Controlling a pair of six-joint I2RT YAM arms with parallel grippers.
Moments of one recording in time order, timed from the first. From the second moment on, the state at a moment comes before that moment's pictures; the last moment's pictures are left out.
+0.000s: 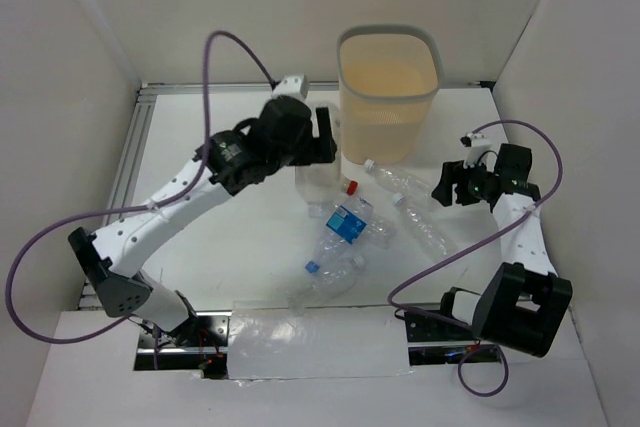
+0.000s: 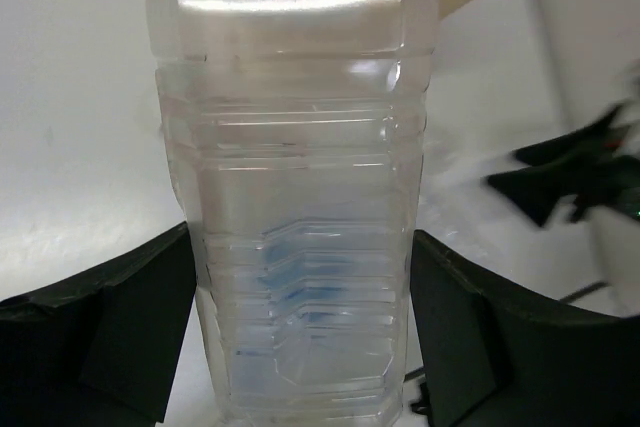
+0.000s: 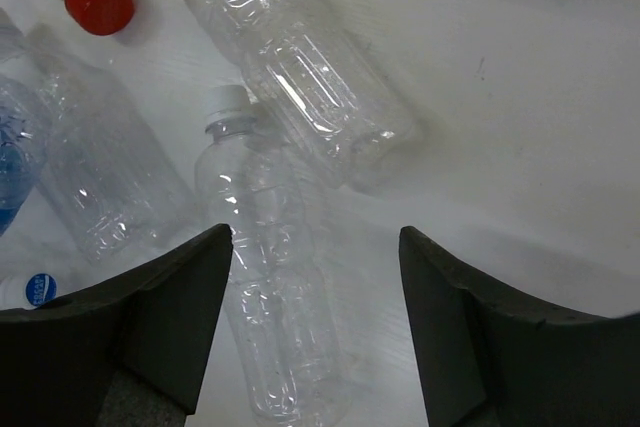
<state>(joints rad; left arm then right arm) -0.85 1.50 1.66 -0.80 -0.37 -0.68 -0.35 1.19 0.84 -0.54 -0.58 -0.34</state>
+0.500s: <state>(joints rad) -0.78 1.76 2.21 -0.19 -0.16 -0.44 -0.22 1.19 0.84 -0.54 -0.55 -0.35</state>
